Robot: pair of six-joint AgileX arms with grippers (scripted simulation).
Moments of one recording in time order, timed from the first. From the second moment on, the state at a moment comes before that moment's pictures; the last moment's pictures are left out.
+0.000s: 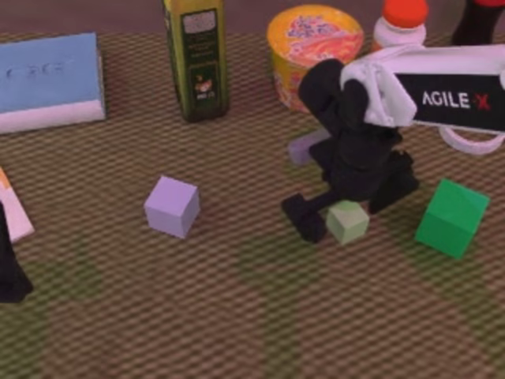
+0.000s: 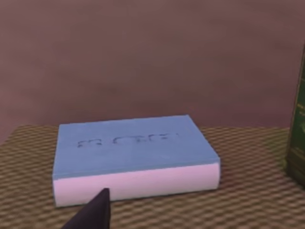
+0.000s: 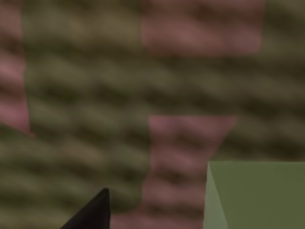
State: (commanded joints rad) left arm 0.00 0.00 0.00 0.00 0.00 0.00; right arm 0.52 2.30 1.61 -0.88 0.00 0.03
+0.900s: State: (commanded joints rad) left arm 0.00 0.00 0.00 0.00 0.00 0.00; right arm 0.52 2.30 1.61 -0.88 0.00 0.03
